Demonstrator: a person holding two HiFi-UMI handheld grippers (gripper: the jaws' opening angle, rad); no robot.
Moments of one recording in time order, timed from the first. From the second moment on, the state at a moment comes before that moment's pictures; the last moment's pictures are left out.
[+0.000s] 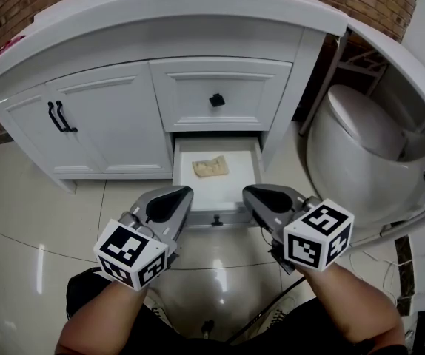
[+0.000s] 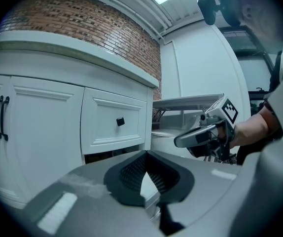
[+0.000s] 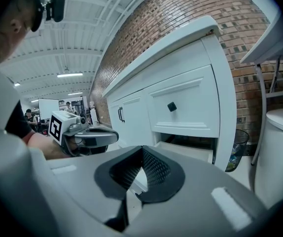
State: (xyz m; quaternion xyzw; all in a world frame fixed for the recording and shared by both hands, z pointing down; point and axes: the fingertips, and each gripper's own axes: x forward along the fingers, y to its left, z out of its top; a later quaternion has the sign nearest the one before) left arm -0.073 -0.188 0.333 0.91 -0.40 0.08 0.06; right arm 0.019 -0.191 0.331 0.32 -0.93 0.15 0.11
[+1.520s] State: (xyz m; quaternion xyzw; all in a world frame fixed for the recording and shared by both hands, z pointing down) left arm -0.028 -0.347 0.541 0.79 -0.07 0.60 -0.12; right arm 0.054 -0.216 0.326 0.33 -0.92 0.18 0.08
